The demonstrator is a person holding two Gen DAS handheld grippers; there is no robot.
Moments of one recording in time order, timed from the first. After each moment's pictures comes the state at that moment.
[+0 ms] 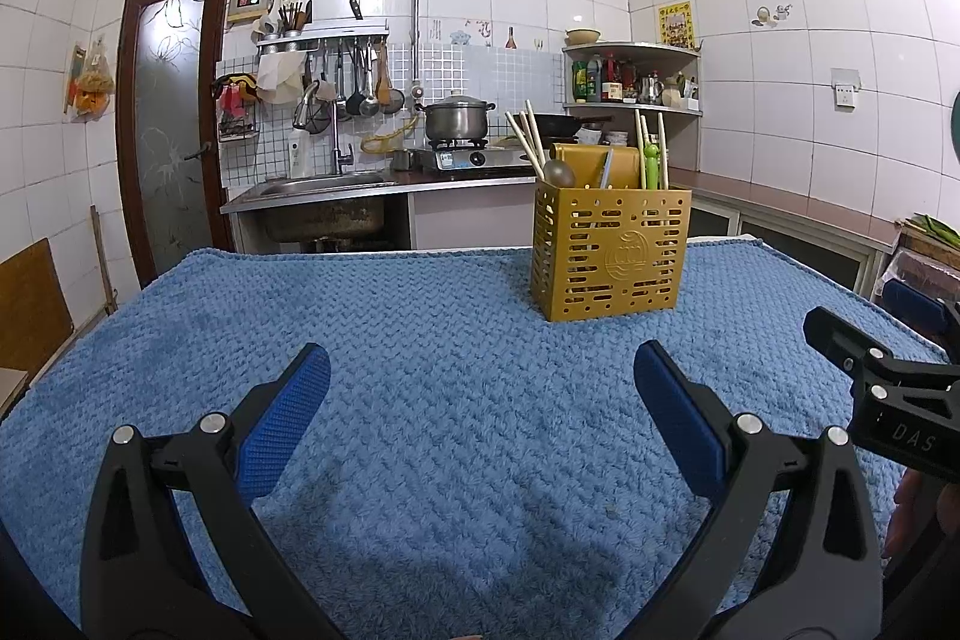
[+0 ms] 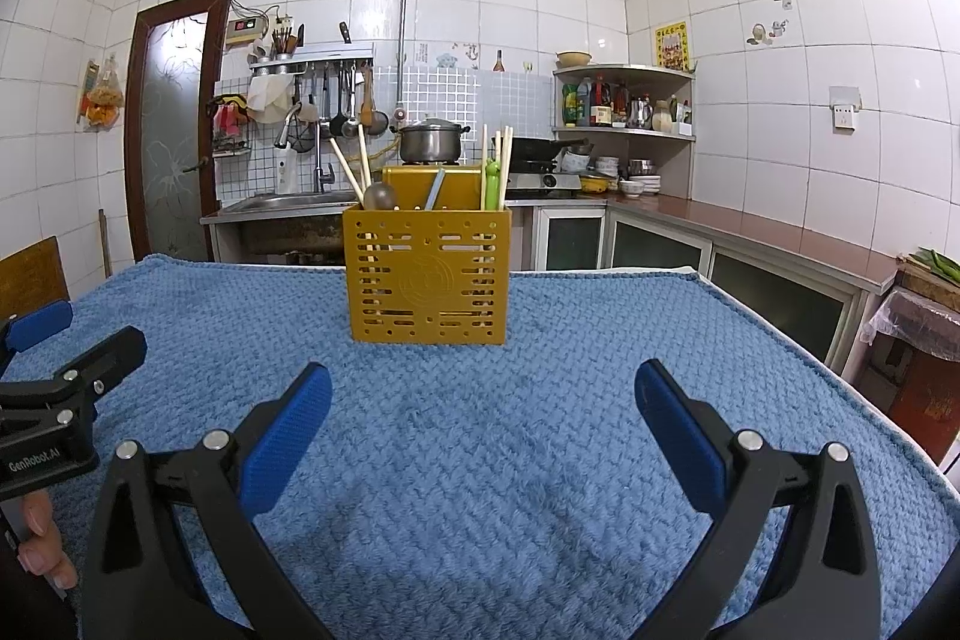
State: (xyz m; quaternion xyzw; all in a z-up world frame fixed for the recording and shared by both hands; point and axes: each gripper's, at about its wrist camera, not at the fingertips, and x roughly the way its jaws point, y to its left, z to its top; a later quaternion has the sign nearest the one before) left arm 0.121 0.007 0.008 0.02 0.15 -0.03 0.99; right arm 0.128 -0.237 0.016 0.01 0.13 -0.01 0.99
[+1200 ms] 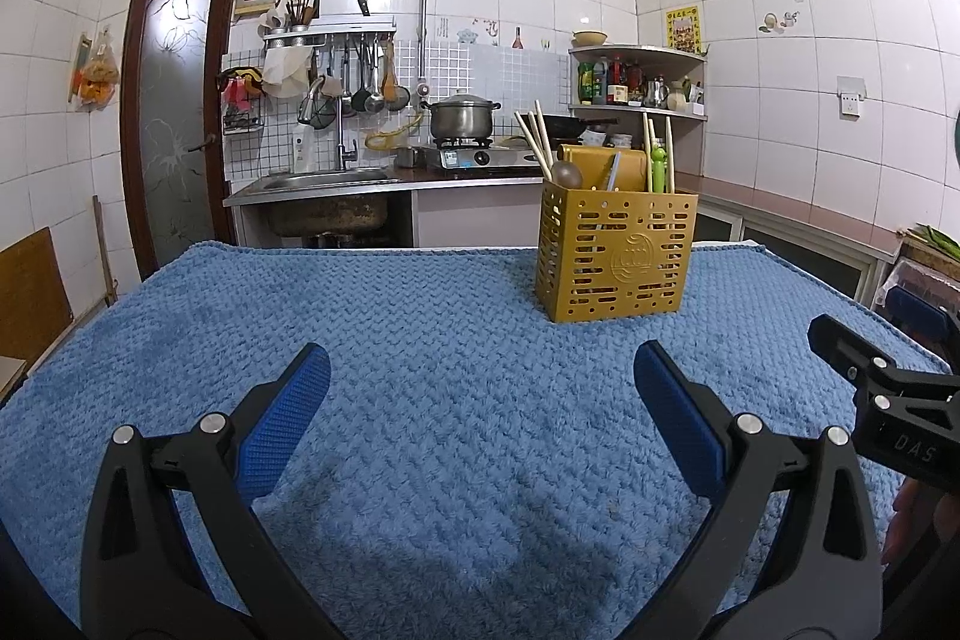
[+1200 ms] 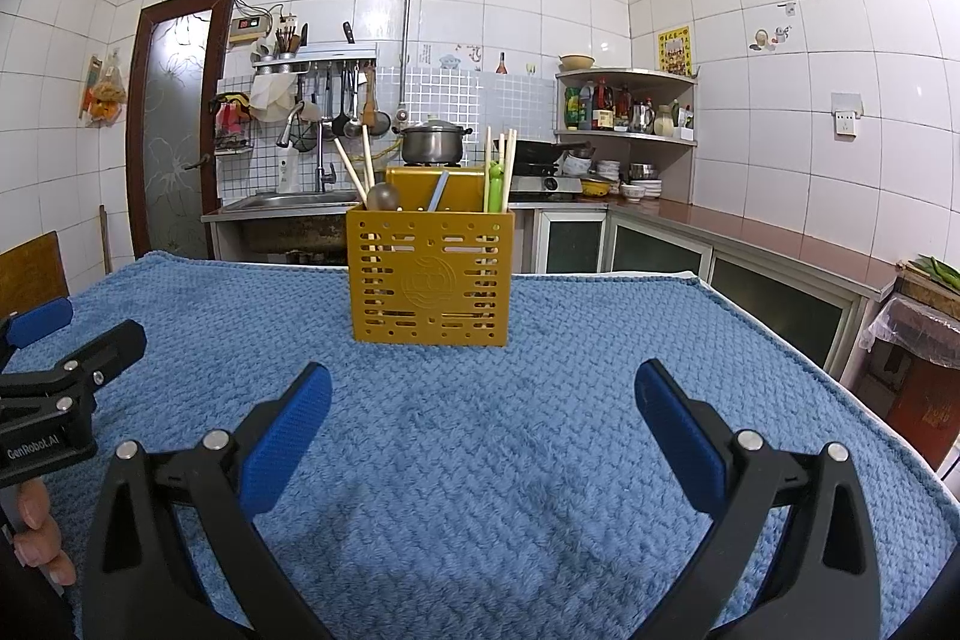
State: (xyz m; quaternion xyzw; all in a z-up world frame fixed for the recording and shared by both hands) left arm 0.120 0.007 0.007 0.00 0.15 -0.02 0.99; right arm 0.128 -0.238 0.016 0.00 0.13 -0.01 0.99
